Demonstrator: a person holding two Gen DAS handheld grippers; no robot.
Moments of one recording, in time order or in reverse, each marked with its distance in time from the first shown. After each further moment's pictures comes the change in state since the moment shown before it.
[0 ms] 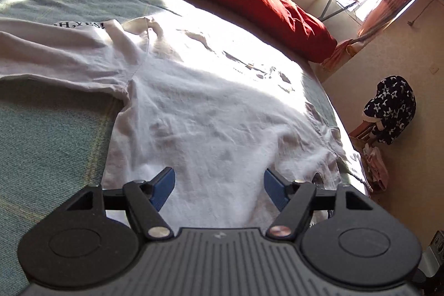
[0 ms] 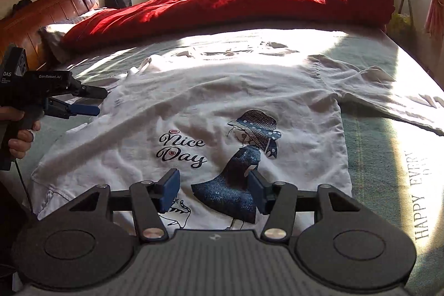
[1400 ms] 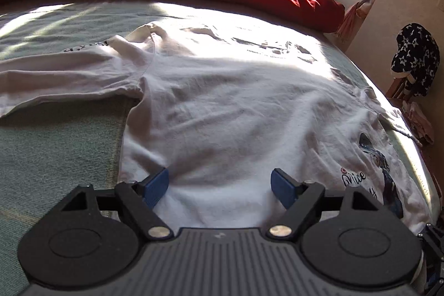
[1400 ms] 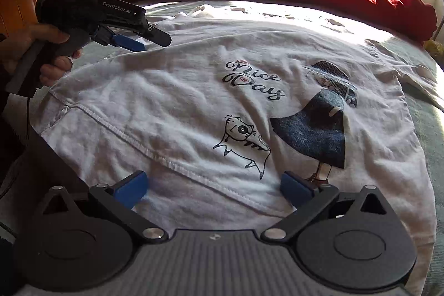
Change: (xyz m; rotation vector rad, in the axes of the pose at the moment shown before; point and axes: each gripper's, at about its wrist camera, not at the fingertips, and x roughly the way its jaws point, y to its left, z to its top) left arm 0.008 -0.018 -0.031 0.230 -0.050 0.173; right arm 0.024 0.065 -0.071 -0.209 0.058 0.028
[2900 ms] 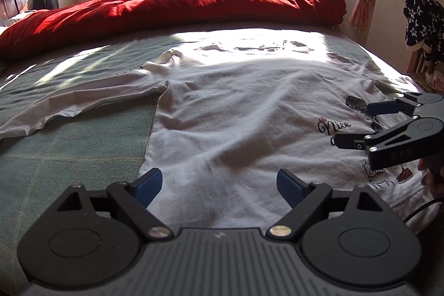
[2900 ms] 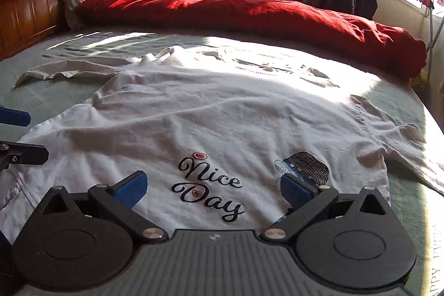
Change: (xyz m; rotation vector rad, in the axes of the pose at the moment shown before) left arm -0.106 -0.068 -0.076 0.143 -0.100 0.197; right arm 0.044 -0.024 0.087 -0.028 -0.054 -0.092
